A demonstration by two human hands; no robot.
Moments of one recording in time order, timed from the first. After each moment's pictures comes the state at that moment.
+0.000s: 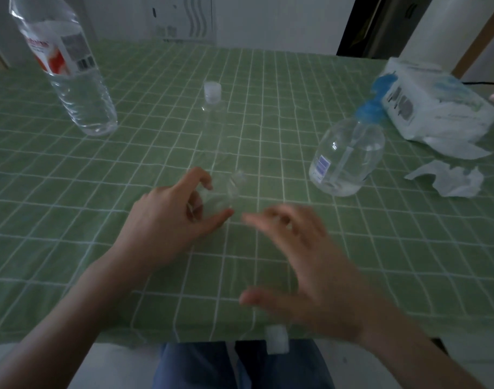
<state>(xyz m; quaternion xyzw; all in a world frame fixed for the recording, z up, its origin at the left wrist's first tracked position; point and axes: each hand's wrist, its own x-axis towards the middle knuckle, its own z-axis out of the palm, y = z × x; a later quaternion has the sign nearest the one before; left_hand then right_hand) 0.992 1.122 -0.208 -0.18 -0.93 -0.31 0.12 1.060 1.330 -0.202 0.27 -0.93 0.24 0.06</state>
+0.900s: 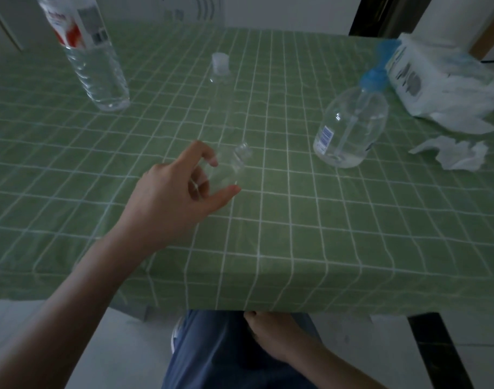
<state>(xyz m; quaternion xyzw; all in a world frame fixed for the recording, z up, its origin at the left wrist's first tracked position) 1.029 1.124 -0.195 -0.17 -0.91 -0.35 0.13 1.116 1.309 -0.407 0.25 -0.94 0.01 -0.23</state>
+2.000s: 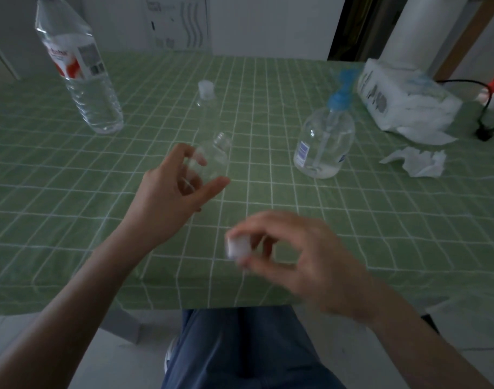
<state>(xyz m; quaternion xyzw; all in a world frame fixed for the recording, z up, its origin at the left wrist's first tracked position) 1.019 1.130 -0.192 -0.15 -0.85 -0.49 0.13 1.102 1.328 -0.173 0.32 -0.85 0.42 0.03</state>
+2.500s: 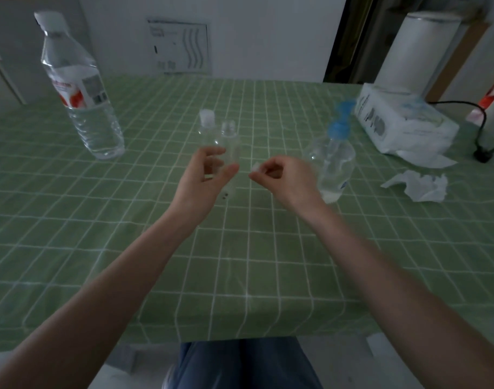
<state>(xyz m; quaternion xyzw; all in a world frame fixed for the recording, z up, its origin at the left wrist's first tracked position) 0.944 1.169 -0.202 -0.10 -0.75 -0.64 0.11 0.949 1.329 -0.186 0.02 -0.89 0.43 0.12</state>
